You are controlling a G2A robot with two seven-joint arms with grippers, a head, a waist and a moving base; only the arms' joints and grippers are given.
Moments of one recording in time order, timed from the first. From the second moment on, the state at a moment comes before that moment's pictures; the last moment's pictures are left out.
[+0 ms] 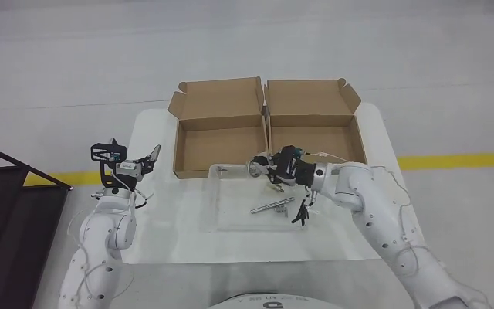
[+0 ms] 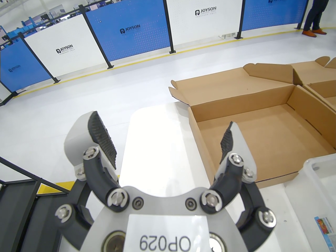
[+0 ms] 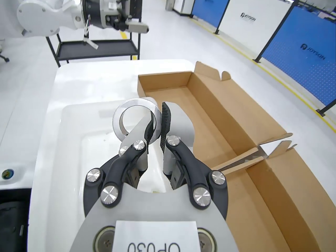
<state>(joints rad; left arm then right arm) 1.73 -1.15 -1.60 -1.80 1.33 0.00 0.00 -1.34 -1.11 1.13 -1.70 -1.26 -0.74 0.02</state>
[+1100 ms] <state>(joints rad) 1.73 -1.15 -1.60 -1.80 1.33 0.00 0.00 -1.36 -1.10 1.17 -1.67 -1.22 -0.73 -0.11</state>
